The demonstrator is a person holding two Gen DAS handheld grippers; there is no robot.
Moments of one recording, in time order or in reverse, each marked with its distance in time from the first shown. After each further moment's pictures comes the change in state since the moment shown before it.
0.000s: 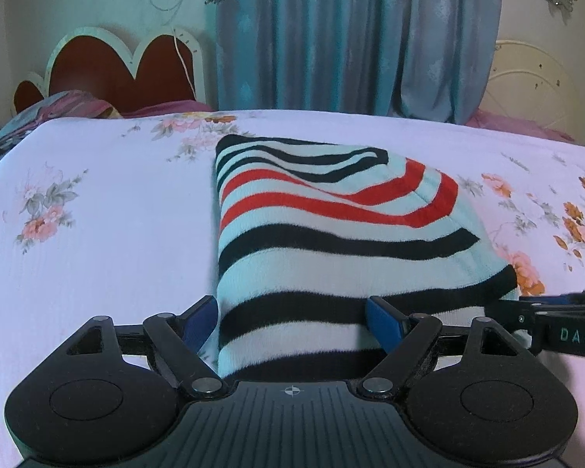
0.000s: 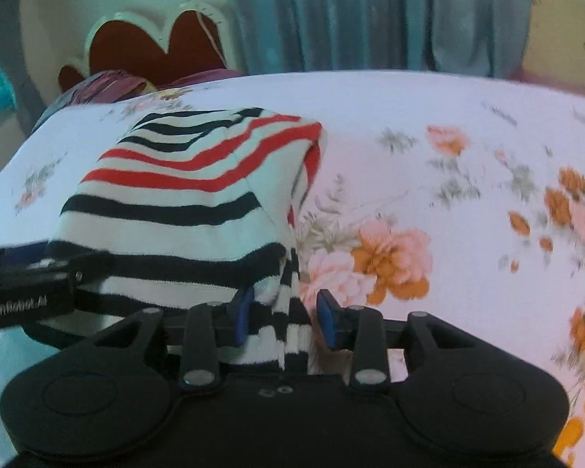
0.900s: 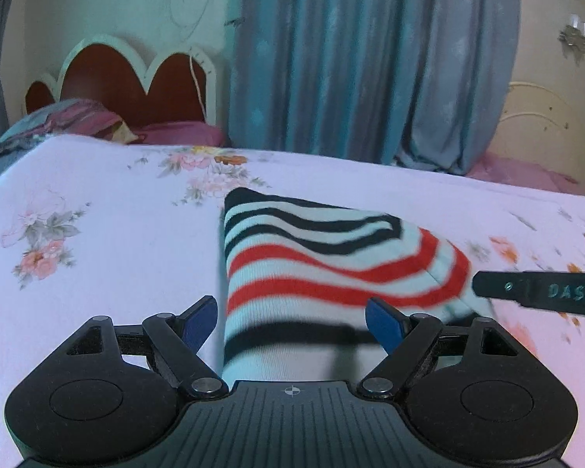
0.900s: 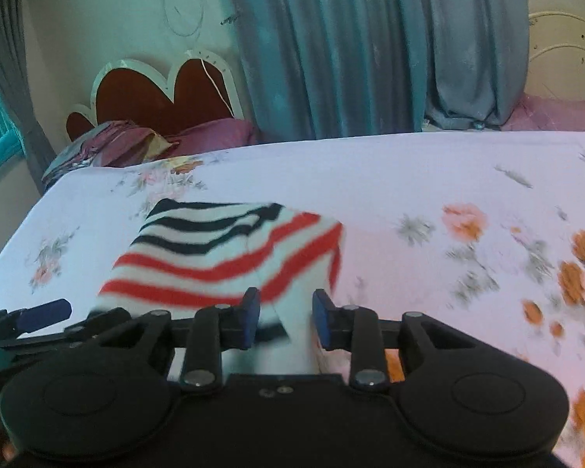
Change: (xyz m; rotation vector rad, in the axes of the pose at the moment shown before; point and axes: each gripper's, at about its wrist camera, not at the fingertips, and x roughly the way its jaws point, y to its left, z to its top) left arm 0.017 0.012 0.048 -0.082 -0.073 -0.004; right arm 0.004 0.016 0.070 0.020 -0.124 0.031
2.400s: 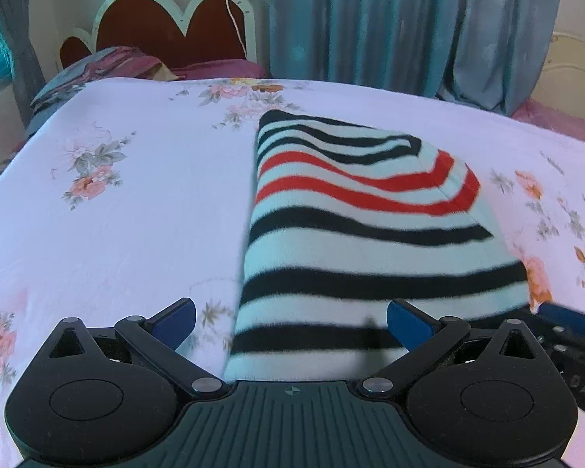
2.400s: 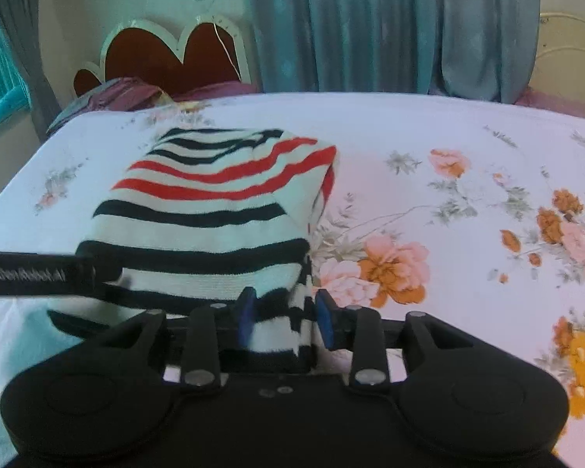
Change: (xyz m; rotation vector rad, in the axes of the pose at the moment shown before) left arm -0.041 -0.021 -0.034 -0.001 0.208 0.153; right arm -0.053 -0.002 -0.069 -0.089 0.069 -0.016
